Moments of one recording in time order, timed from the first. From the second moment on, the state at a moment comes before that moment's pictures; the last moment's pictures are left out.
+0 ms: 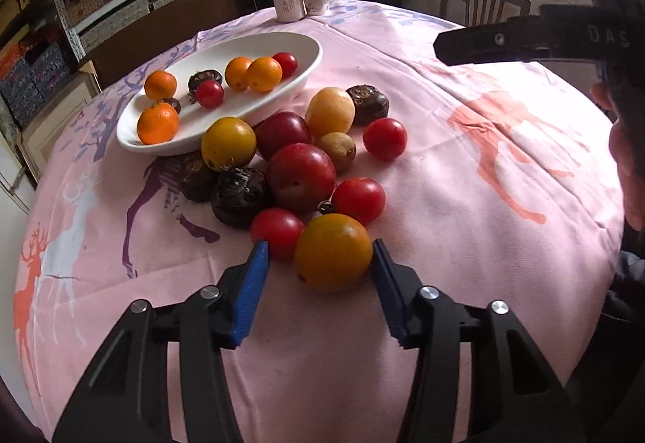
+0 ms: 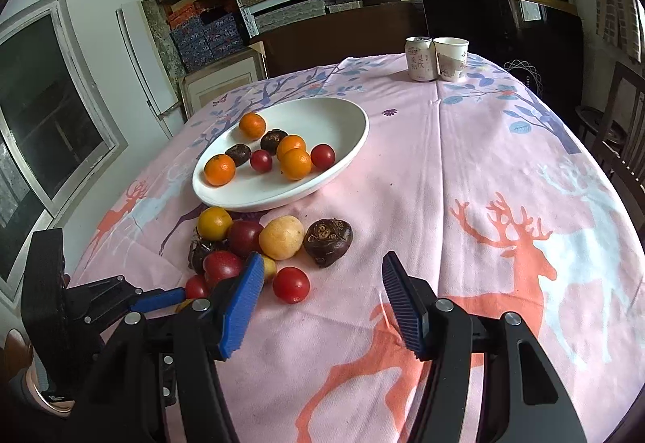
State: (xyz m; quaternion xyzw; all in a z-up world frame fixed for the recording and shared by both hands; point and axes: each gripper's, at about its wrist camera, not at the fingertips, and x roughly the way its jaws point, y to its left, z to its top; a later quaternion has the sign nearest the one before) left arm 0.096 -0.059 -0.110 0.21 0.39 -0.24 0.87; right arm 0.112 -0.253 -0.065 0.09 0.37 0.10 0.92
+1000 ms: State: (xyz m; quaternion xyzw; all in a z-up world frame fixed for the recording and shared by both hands) left arm 0.142 0.004 -0.039 0.10 0.35 -0.23 0.90; right arm 0.183 -0.200 -0.038 0.01 0.41 0.16 0.90
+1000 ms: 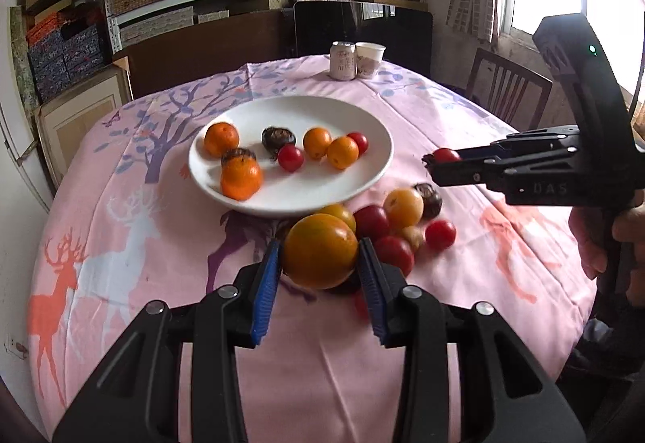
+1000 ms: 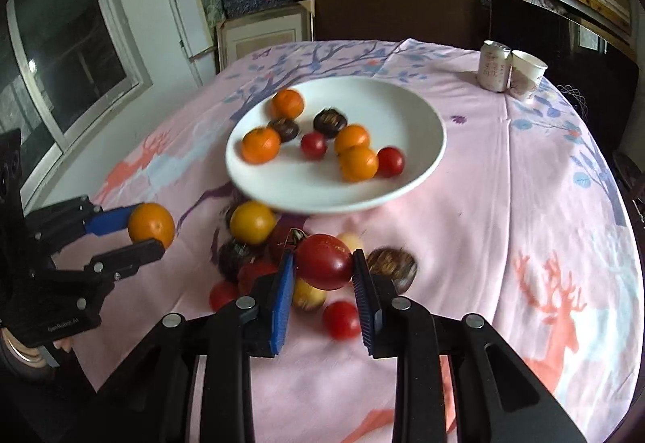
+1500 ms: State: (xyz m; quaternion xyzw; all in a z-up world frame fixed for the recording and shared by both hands) left arm 0.248 -0.020 -0.043 0.08 0.35 -0.16 0.92; right arm 0.273 -0.211 -0.039 0.08 0.42 0.13 0.90
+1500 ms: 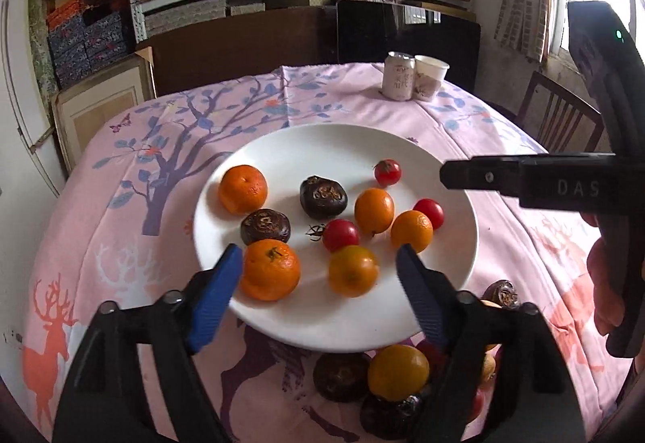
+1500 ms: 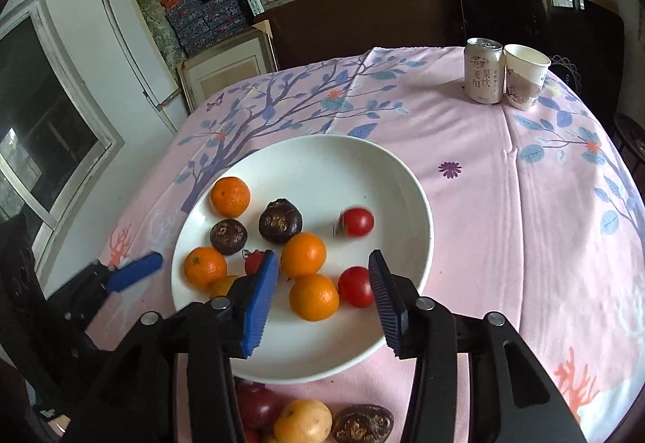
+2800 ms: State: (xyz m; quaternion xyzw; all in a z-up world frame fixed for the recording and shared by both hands) left arm 0.103 -0.003 -0.068 0.13 0.38 -0.20 0.89; right arm 0.158 -0.176 -0.106 -0.07 0.47 0.14 0.87
